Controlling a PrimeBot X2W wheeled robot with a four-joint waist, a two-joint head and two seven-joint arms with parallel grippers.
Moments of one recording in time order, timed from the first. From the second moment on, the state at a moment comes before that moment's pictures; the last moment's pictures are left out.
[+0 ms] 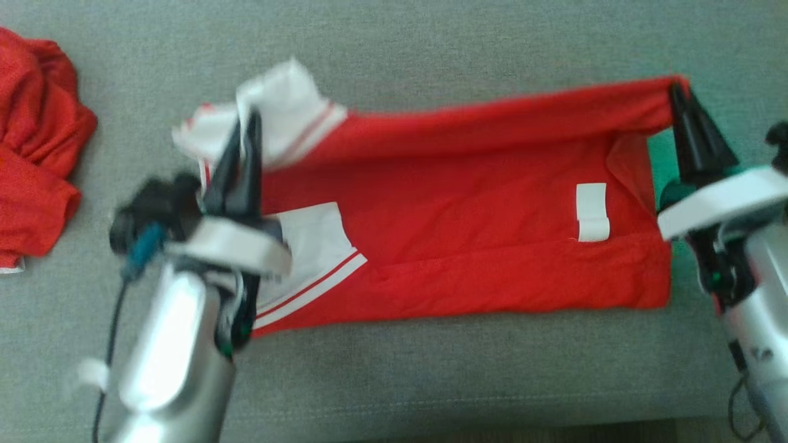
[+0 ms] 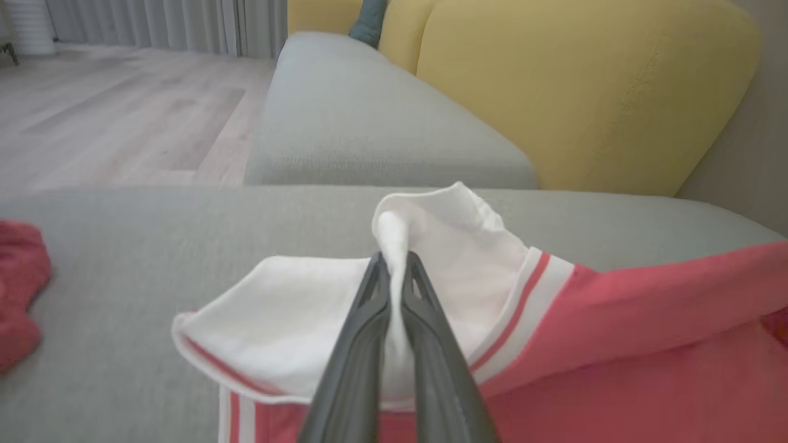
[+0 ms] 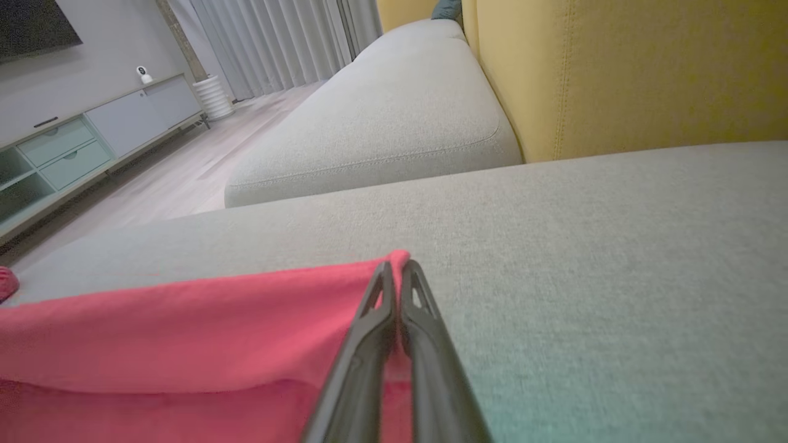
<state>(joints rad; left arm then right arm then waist) -0.43 0.09 -0.28 0.29 -0.25 0.02 -0.26 -0.52 -0.38 0.29 0.45 0.61 0.13 -0.15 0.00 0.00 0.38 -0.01</state>
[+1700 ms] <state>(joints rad) 0.02 0.14 -0.22 0.03 -0.24 0.15 -0.21 0.04 -0.16 0.03 -0.10 0.25 0.13 0.03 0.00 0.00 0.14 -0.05</state>
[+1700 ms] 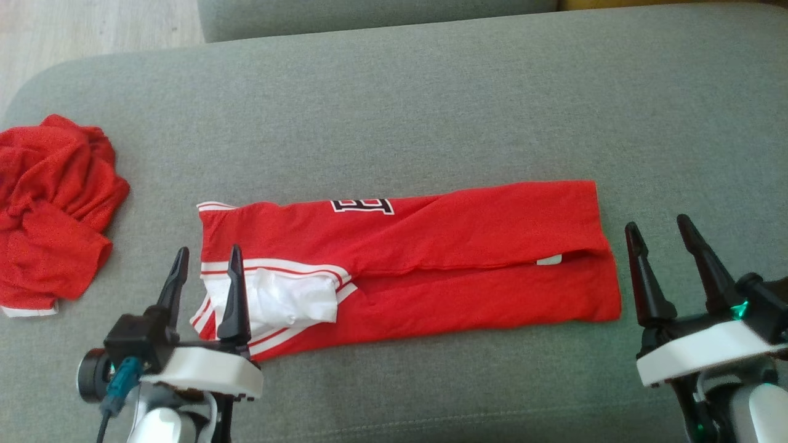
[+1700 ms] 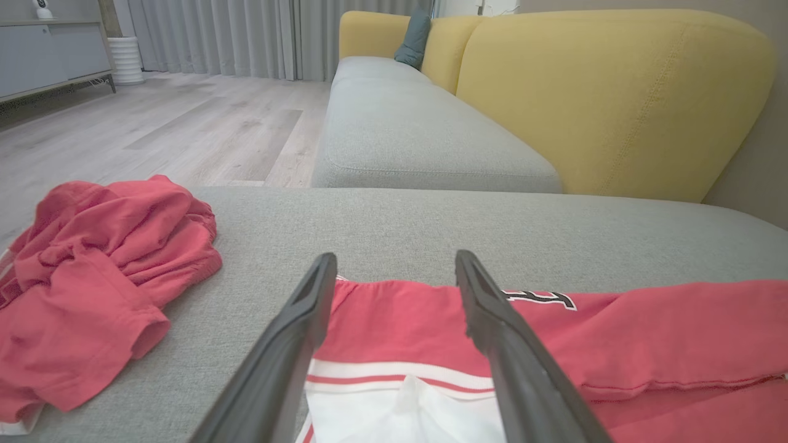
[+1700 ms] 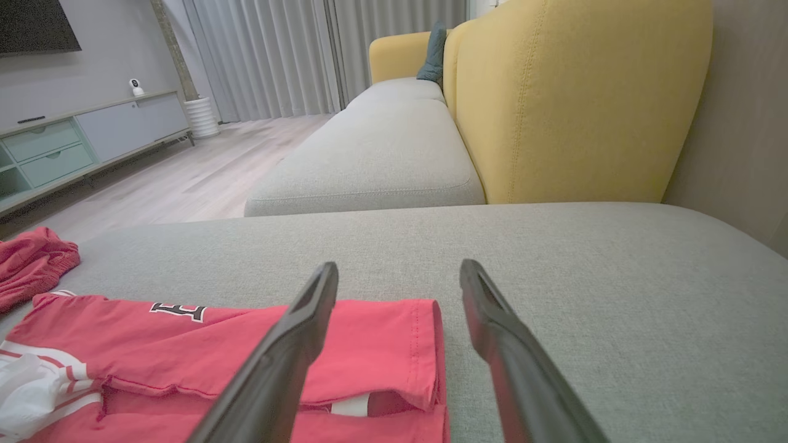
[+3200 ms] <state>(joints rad) -0.15 0.15 -0.29 0.01 -0.21 0.13 -0.23 -0.09 -0.11 -0.04 0.10 0.28 0.13 0.33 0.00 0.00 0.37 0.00</state>
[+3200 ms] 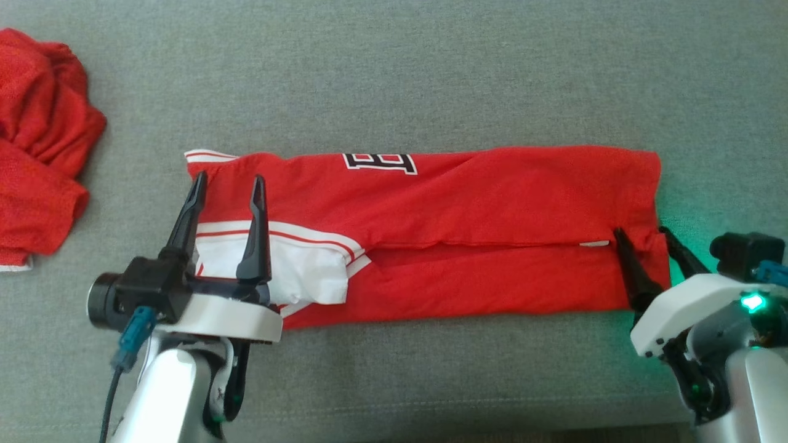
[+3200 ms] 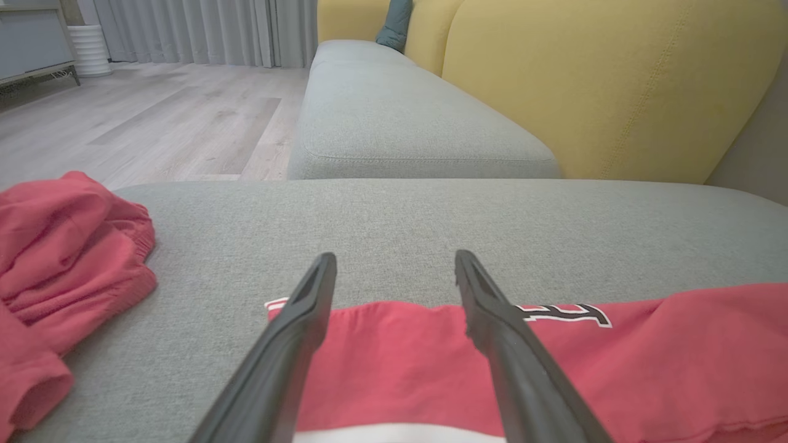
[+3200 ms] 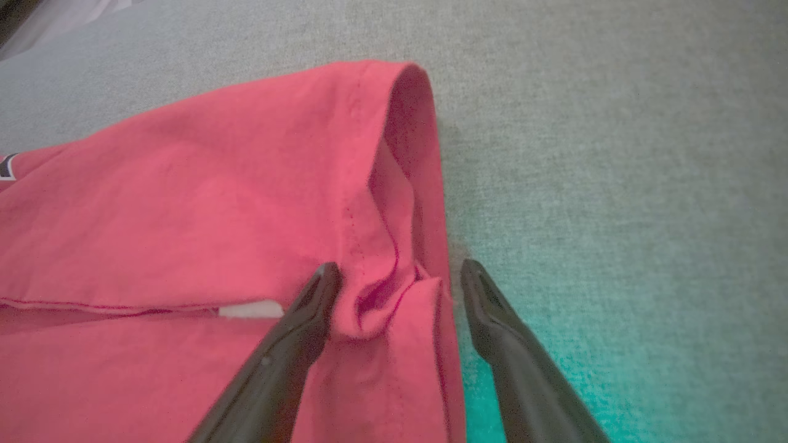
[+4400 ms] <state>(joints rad) -0.13 0.15 -0.29 0.05 -0.23 0.15 -0.25 -0.10 -0.19 -0.19 -0.01 0.33 0.13 0.39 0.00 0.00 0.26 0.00</state>
